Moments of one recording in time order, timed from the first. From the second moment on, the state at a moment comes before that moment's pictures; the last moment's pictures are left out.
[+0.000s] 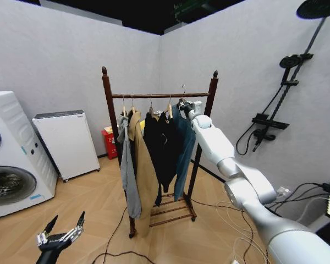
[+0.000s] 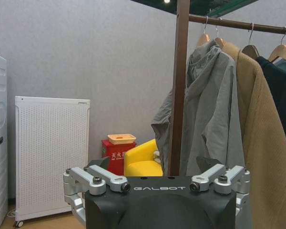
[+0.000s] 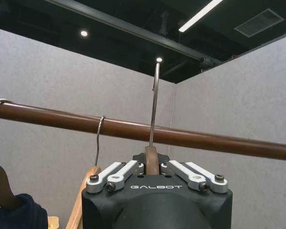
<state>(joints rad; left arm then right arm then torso) 1.83 -1.30 -0.87 -2.29 -0.49 -0.05 0.04 0.34 1.35 0.09 0.58 0.36 0.00 -0.10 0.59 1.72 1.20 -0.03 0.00</state>
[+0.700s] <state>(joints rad) 1.83 -1.30 -0.87 -2.29 -0.49 -0.05 0.04 0.28 1.34 0.11 0.69 0.39 -0.07 -0.09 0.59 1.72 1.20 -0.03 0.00</state>
